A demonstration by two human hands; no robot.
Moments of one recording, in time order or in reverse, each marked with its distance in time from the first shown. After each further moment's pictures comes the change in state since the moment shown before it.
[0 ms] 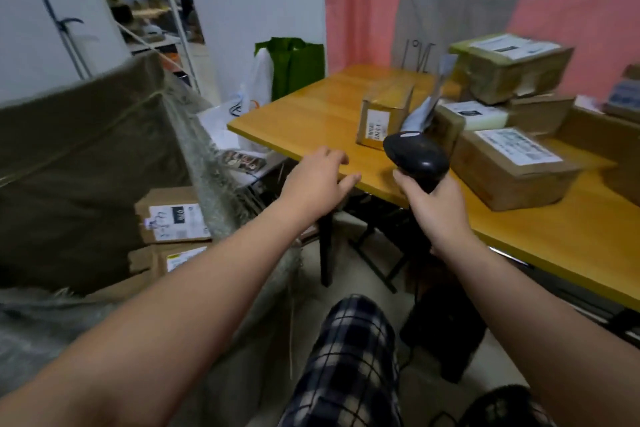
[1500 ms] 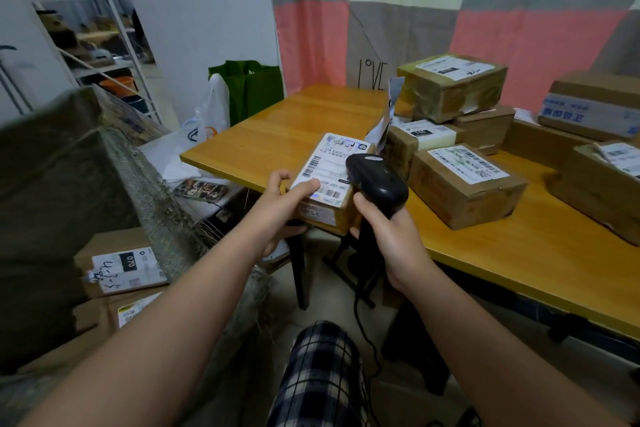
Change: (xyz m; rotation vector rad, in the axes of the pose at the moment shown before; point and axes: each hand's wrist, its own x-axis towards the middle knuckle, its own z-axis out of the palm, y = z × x) left_hand 0.013 0.009 0.001 -1.175 -0.252 -0.585; right_hand -0.002 0.002 0.005 0.459 -0.146 0.243
